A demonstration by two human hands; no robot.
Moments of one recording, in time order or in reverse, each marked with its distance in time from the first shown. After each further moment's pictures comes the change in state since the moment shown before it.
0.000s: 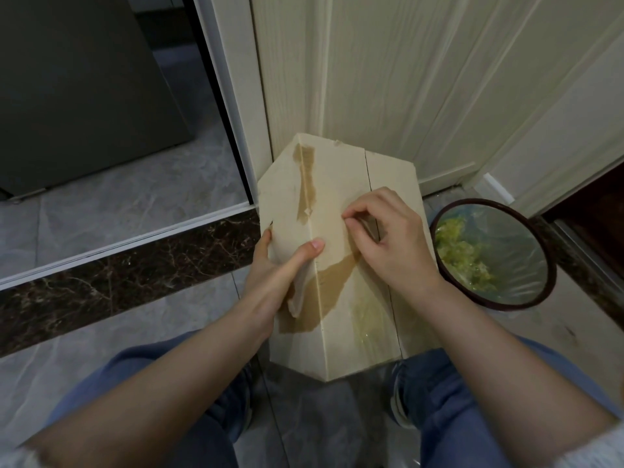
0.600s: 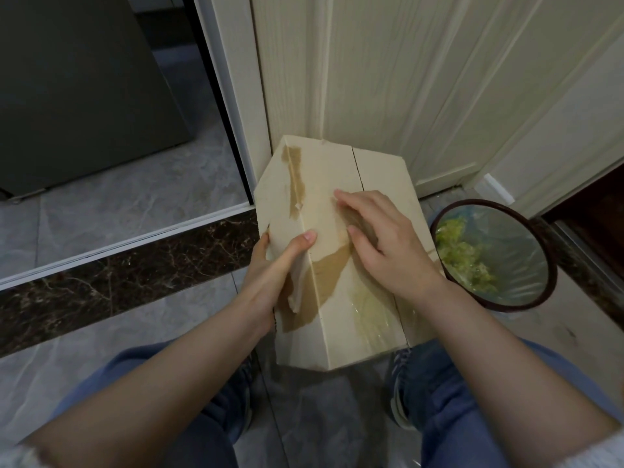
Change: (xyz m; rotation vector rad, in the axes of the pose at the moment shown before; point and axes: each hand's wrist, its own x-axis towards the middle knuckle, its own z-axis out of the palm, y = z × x) left_hand 0.005 0.005 -0.002 -0.053 -0.002 -0.102; right_hand -0.003 0.005 0.002 -0.018 -0.155 -0.045
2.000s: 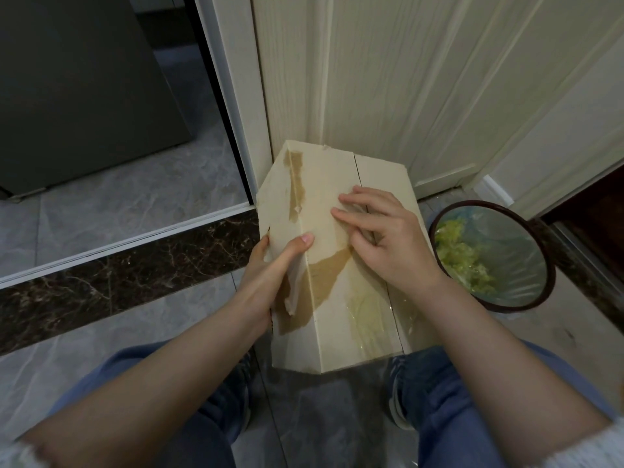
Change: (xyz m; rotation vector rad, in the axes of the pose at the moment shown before) left_hand -0.002 0.001 -0.001 -0.005 0.001 -0.030; right_hand 0.003 0.020 0.006 -0.032 0.116 -0.057
